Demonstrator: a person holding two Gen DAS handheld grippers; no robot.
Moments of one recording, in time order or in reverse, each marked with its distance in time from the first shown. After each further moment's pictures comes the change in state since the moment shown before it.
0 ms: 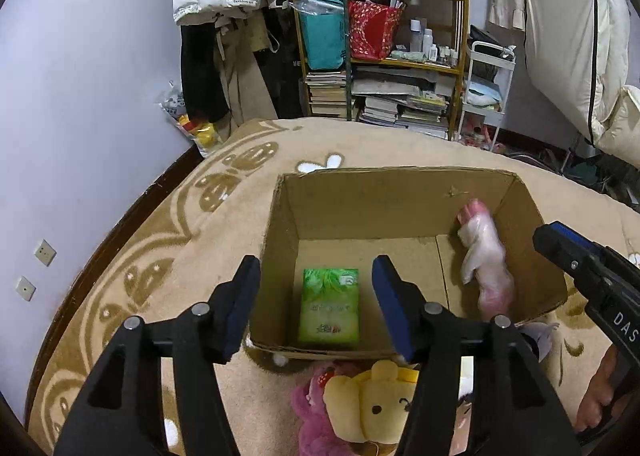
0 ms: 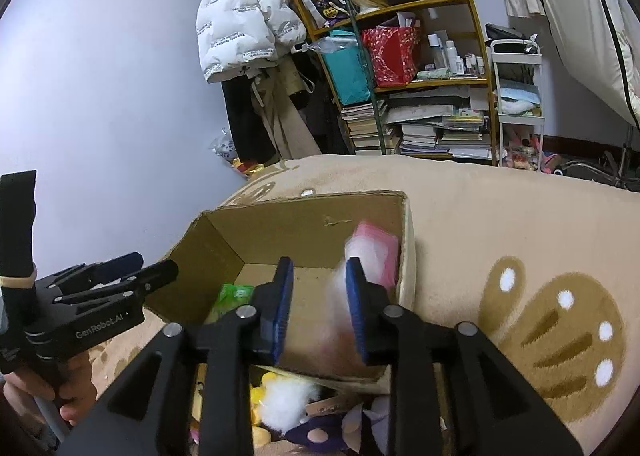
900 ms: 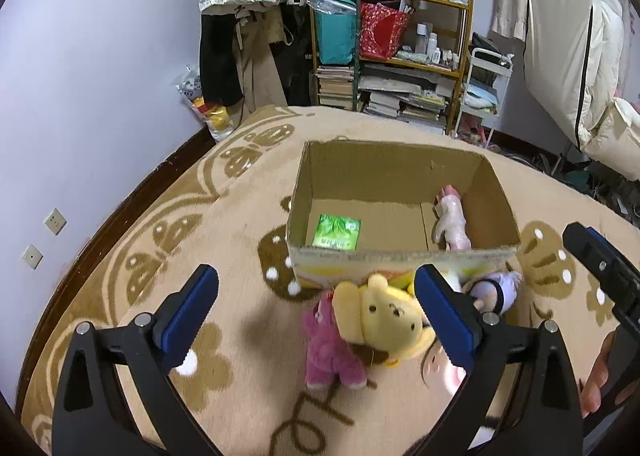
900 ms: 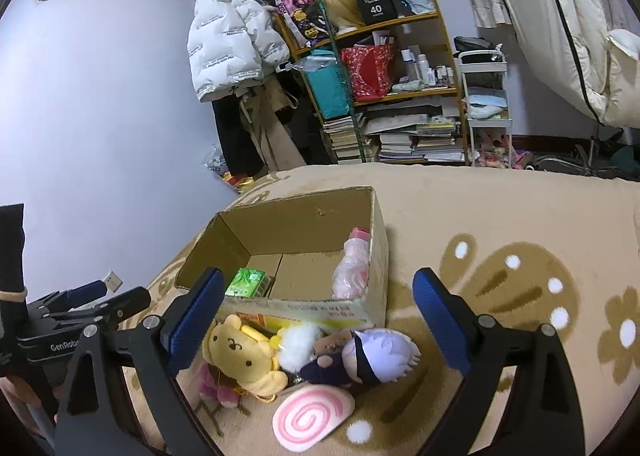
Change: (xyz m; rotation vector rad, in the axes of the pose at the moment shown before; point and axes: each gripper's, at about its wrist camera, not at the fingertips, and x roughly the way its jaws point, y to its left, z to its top) left arm -0.082 0.020 -0.038 -0.060 0.034 -0.007; right arm -0.091 0.011 -0.023 0.060 -0.041 -0.058
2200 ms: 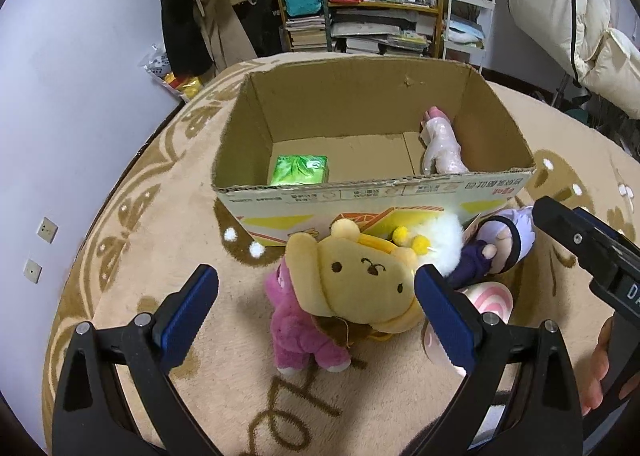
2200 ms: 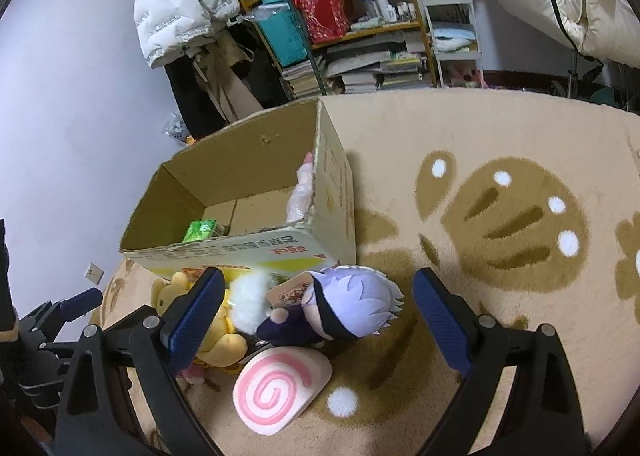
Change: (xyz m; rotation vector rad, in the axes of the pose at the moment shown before) left arm 0.058 -0.046 -0.025 0.130 0.161 -0.002; right arm 0.052 -0.035 -0.034 0.125 0.199 -0.096
